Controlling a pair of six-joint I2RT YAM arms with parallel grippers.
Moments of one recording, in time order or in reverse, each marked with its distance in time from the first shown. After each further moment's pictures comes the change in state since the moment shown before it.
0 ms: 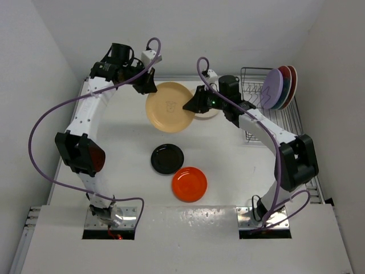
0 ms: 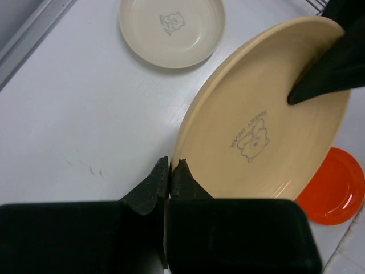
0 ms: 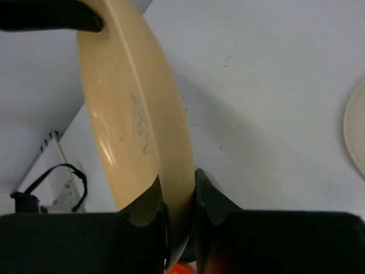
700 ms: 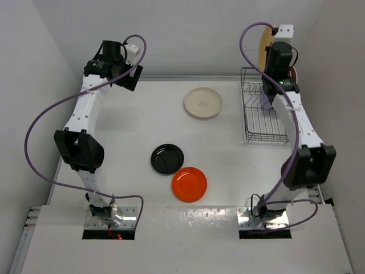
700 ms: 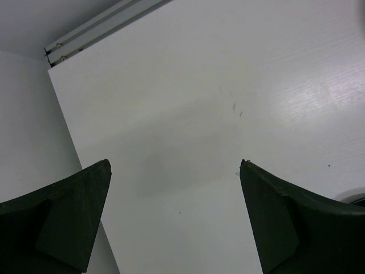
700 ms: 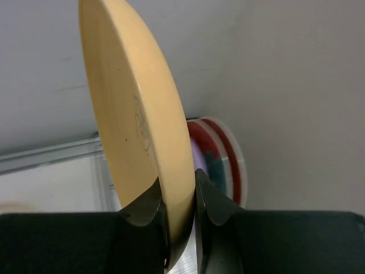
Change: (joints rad) left arm 0.074 0.031 0.036 0.042 -0.656 -0.085; right arm -0.327 -0.087 0.286 -0.141 1.021 -0.468
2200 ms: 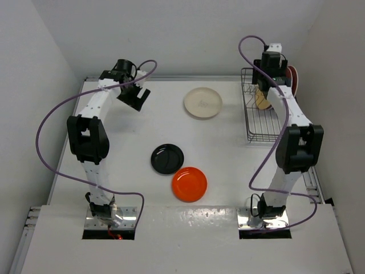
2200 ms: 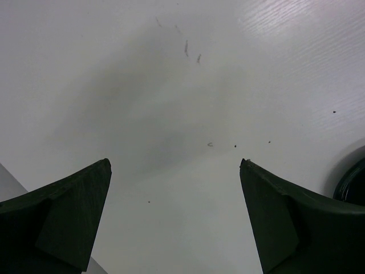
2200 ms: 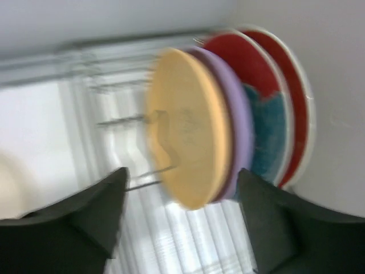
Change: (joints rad) left arm 0.004 0.153 -0.150 -0.042 0.079 0.079; right arm -0.088 0.301 0.086 -0.167 -0.005 0.056
